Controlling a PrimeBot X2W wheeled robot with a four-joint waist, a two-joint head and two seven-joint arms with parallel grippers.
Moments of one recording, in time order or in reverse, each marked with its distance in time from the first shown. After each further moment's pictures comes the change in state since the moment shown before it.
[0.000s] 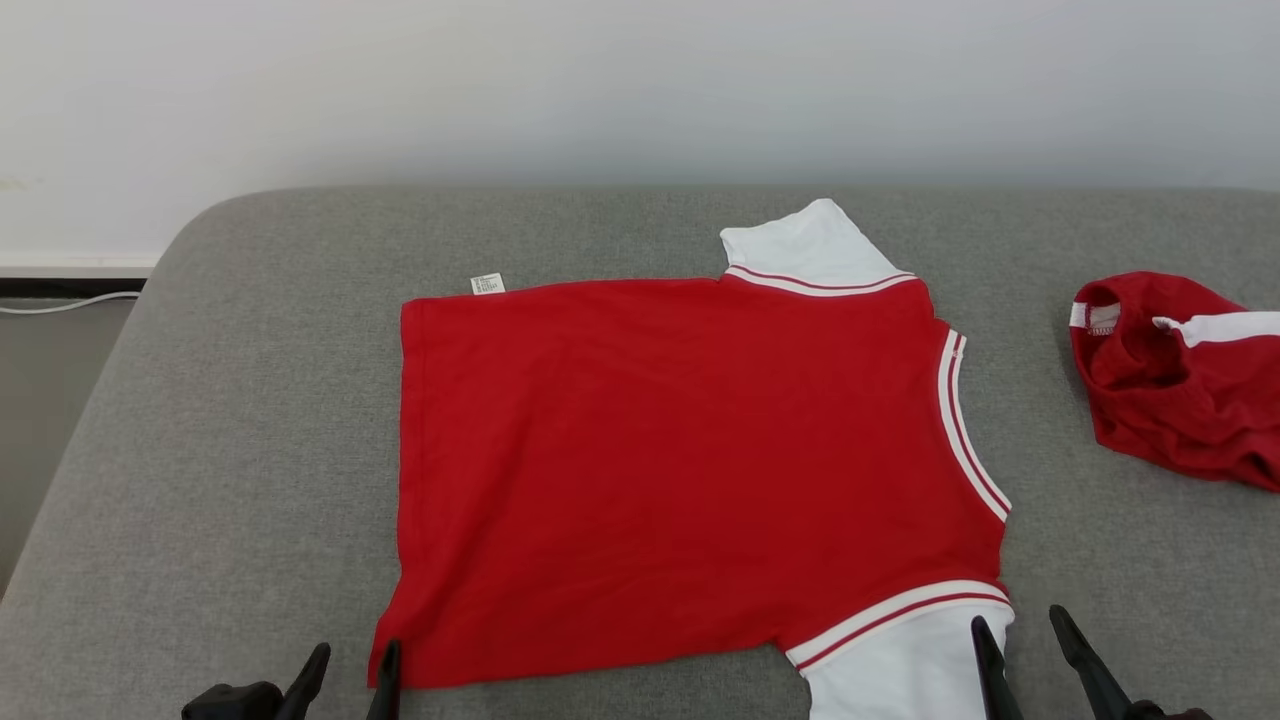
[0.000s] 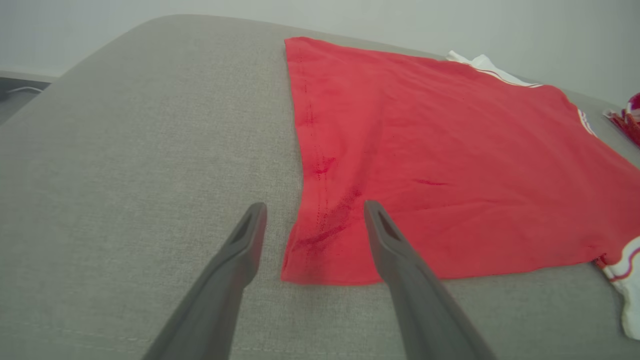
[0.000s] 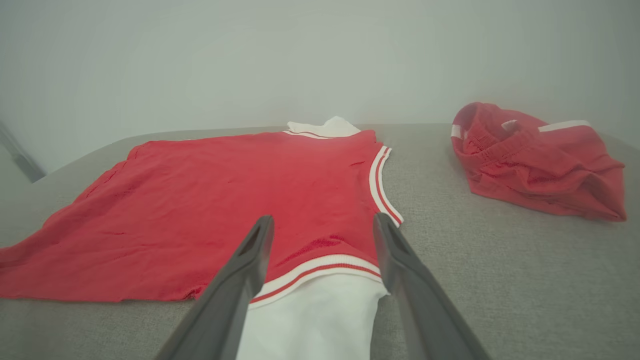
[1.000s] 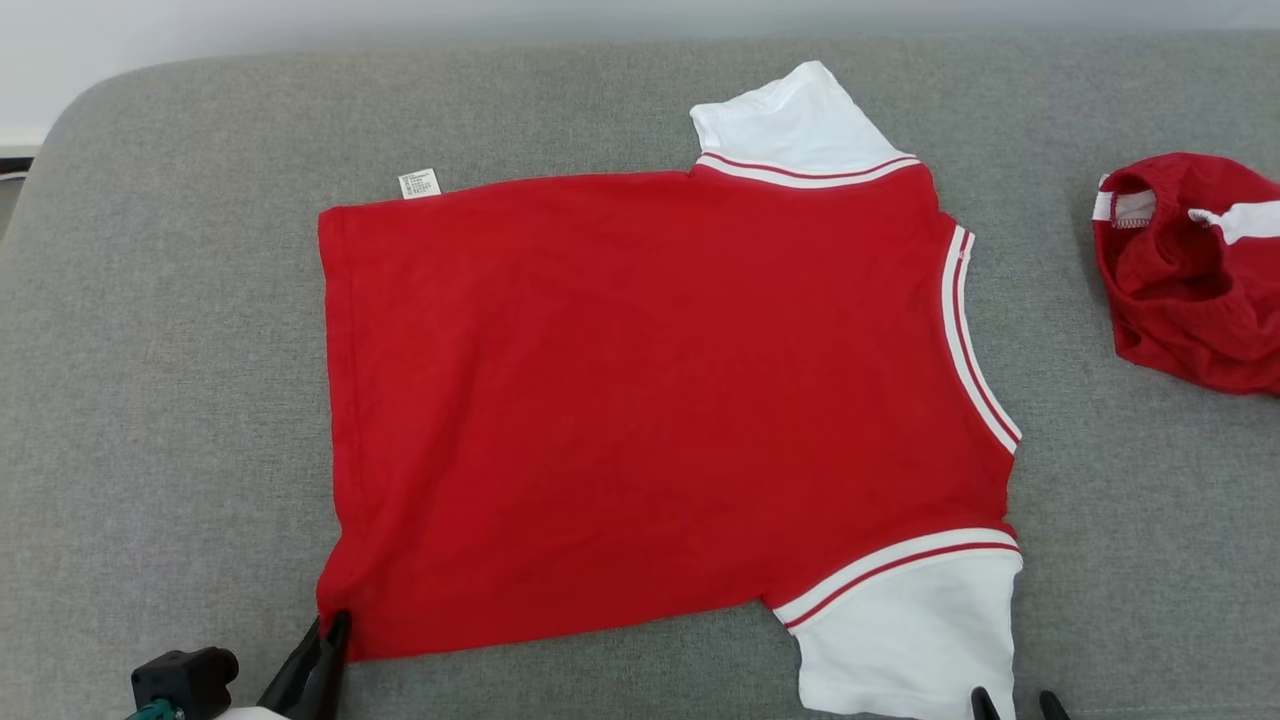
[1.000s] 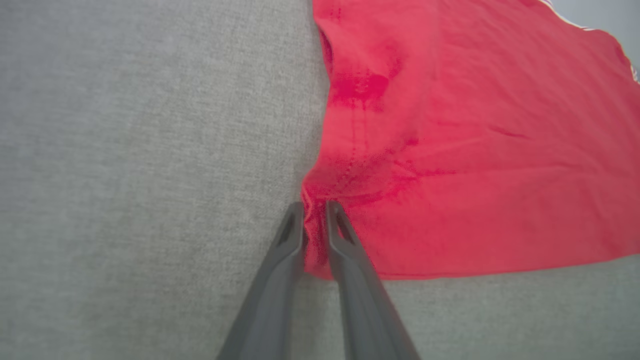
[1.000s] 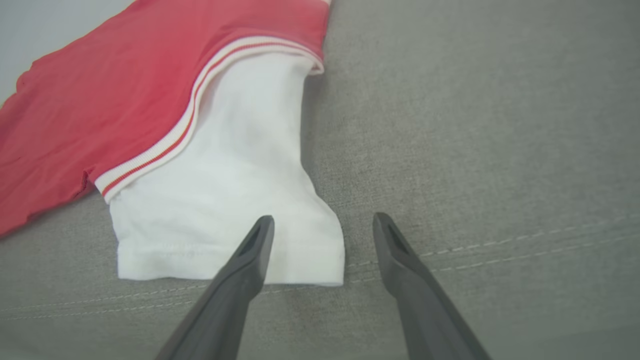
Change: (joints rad) left arm -0.081 0.011 0.024 0.175 -0.124 -0.184 0.000; right arm 0.034 0.003 0.030 0.153 0.230 0.000 0.000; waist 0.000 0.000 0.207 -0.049
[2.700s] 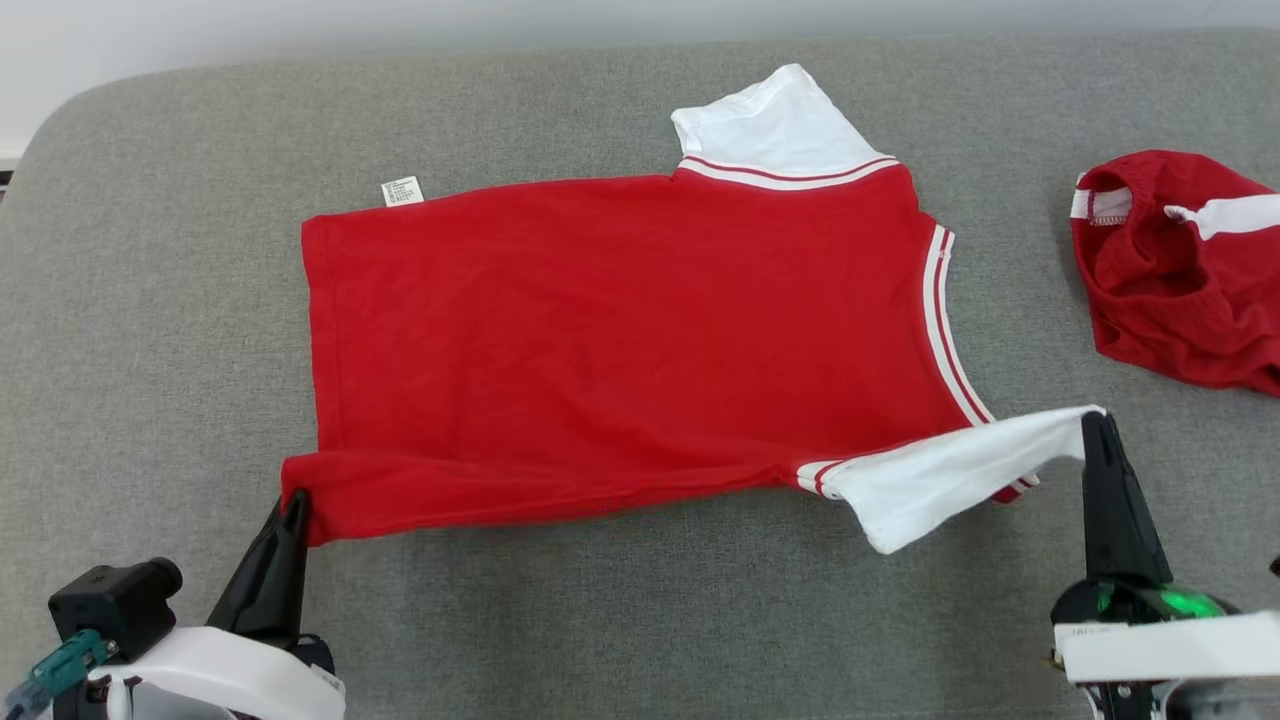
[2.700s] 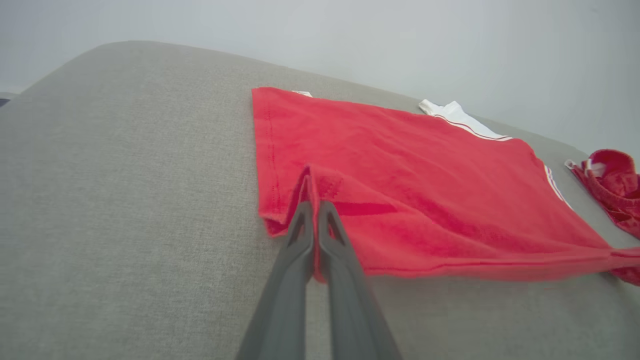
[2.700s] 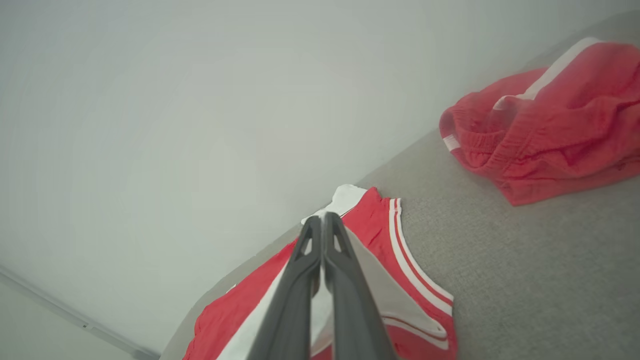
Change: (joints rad) left arm 0.016 0.097 0.072 -0.419 0.011 0.185 0.071; right arm -0.208 -0.061 0.008 -0.304 0.461 -0.002 -0.008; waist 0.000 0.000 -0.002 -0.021
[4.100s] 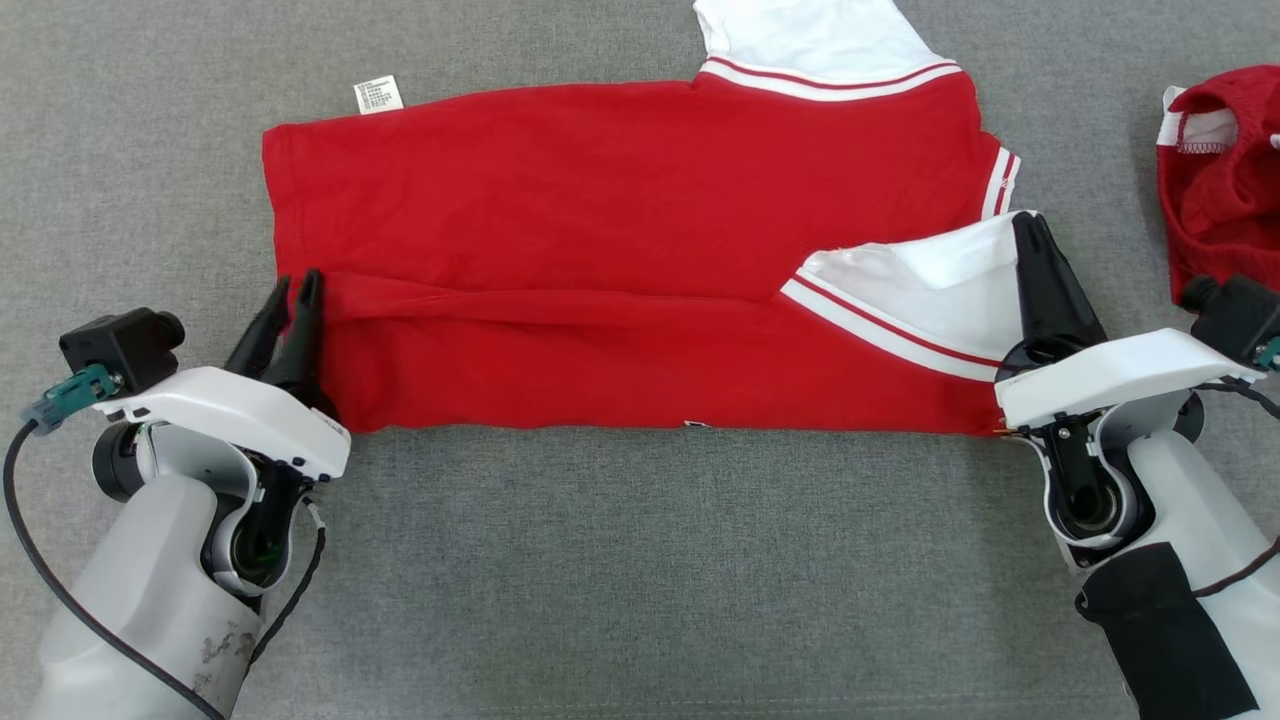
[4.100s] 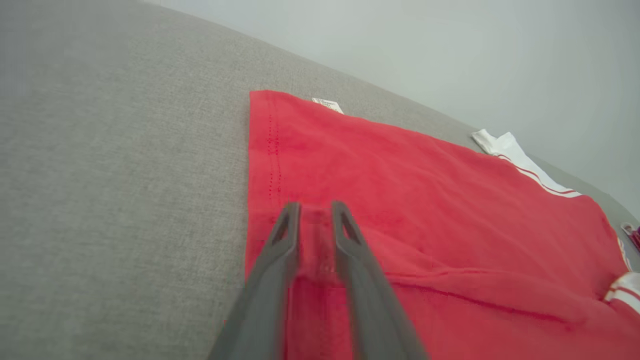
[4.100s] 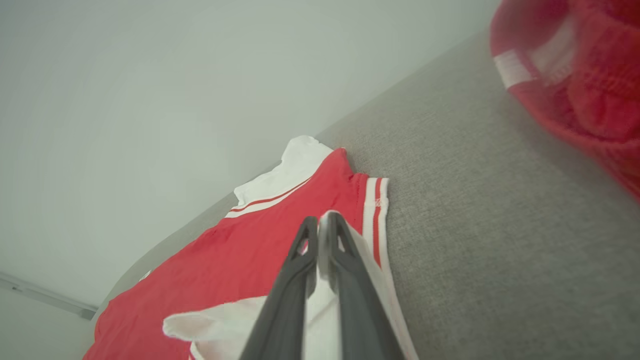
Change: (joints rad) left arm -0.563 -0.170 -0.031 0.616 -0.104 -0.239 -0.011; right arm -0.639 -0.082 0.193 0.649 0.108 0.000 0.009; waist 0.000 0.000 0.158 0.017
